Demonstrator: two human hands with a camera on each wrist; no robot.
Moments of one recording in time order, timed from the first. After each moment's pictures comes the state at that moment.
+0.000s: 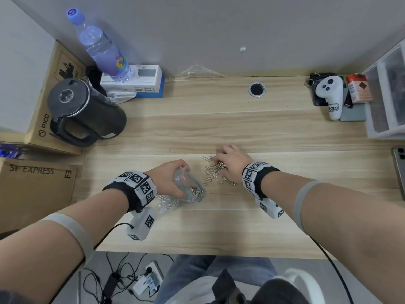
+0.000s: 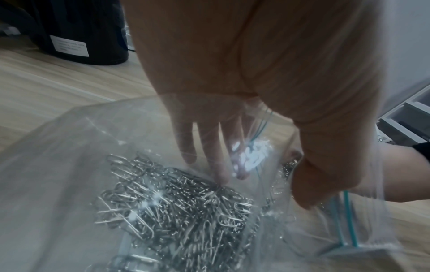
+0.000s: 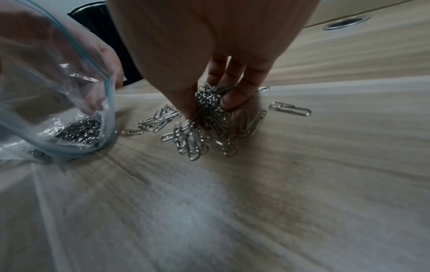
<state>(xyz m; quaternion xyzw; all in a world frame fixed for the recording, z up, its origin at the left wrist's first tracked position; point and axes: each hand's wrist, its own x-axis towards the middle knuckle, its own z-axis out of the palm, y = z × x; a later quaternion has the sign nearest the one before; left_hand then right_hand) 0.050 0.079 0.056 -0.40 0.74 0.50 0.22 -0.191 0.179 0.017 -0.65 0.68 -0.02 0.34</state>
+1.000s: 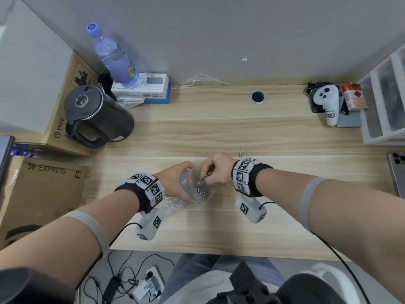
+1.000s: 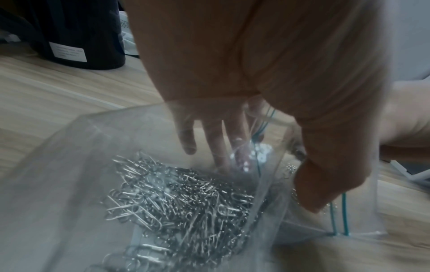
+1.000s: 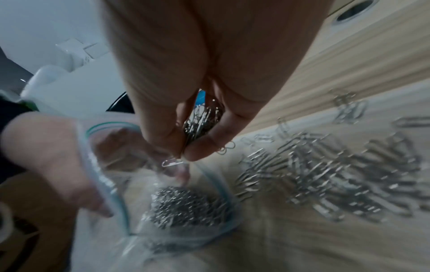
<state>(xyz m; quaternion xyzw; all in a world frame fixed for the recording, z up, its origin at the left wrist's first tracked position) 0.046 0.090 0.070 -0.38 0.75 0.50 0.20 -0.152 0.163 0.076 -0.52 0.65 -0.13 0.54</state>
